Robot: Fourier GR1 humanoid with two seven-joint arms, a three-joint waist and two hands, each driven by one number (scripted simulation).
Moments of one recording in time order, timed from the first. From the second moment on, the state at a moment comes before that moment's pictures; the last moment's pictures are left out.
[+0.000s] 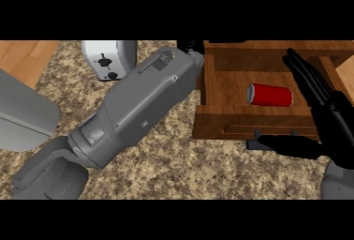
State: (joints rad) left arm -1.41 0.03 -0.58 -0.53 1.01 0.80 -0.21; right arm -0.25 -0.13 -0.06 -1.94 0.78 0.24 -0.02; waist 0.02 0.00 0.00
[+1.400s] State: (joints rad) left arm -1.22 0.33 -0.58 -0.90 0.88 0.83 0.01; right arm -0.77 -0.14 -0.04 -0.77 1.27 -0.40 -0.13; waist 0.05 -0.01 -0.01
